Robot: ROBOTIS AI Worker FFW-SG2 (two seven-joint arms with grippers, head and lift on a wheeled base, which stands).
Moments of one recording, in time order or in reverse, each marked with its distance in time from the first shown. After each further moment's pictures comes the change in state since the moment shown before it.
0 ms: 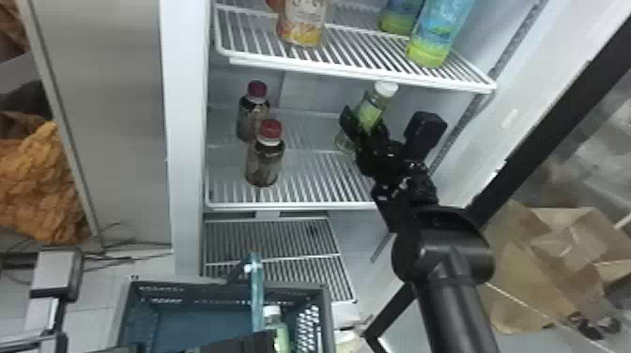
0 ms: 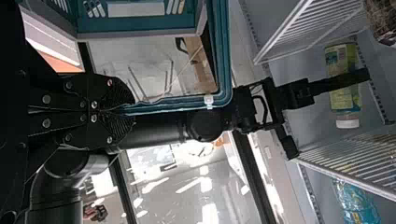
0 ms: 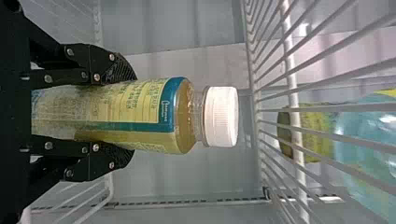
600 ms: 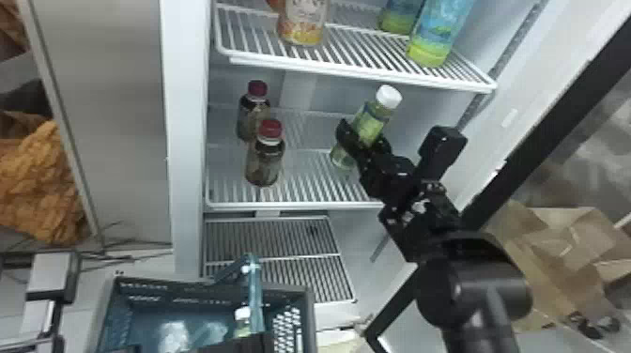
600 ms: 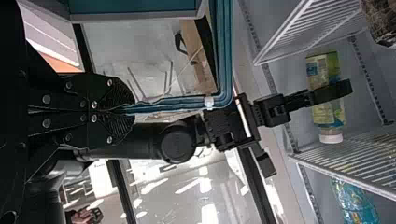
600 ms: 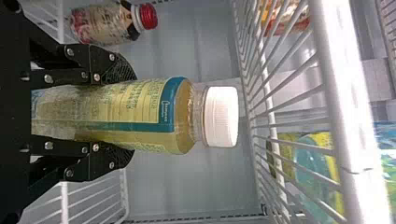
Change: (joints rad) left arm 0.011 0.002 0.006 -0.010 0.000 0.000 0.000; right arm 0.210 -0.015 -0.019 -0.329 -0.086 0.158 0.020
